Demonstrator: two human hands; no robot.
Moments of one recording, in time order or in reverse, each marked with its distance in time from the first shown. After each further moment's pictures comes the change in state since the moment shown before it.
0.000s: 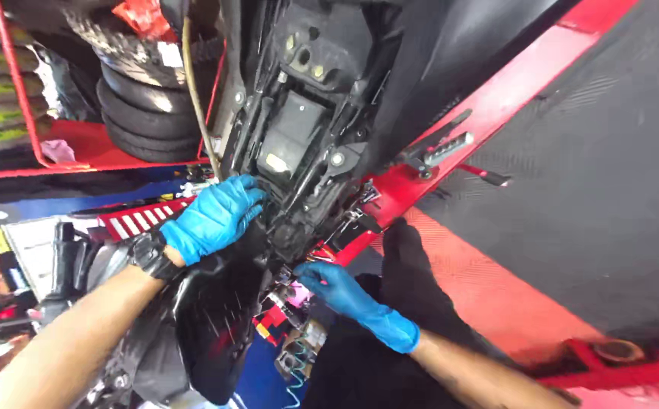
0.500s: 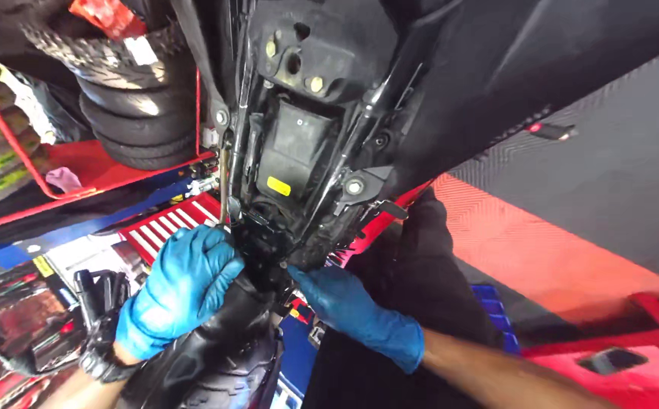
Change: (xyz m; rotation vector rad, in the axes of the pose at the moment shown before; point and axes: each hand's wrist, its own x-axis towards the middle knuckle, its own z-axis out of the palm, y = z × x) left_hand -0.028 -0.003 -0.048 -0.047 0.102 0.036; right_hand 0.035 -0.024 0.029 -0.624 0.330 -0.390
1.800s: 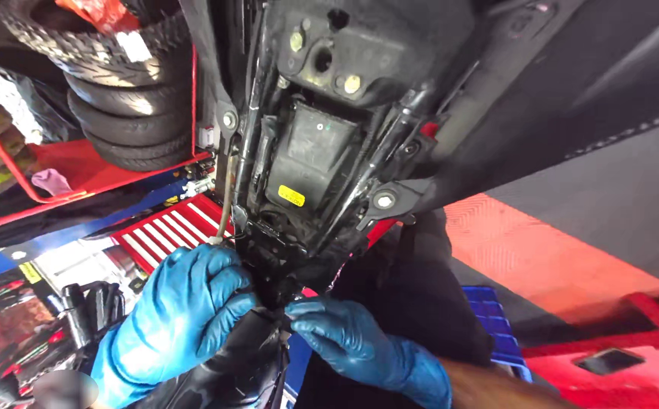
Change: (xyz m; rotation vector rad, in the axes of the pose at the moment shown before) left_hand -0.006 -0.013 -0.006 -0.049 -0.027 0.057; right_hand 0.021 -0.026 -0.017 0.744 0.126 -0.098
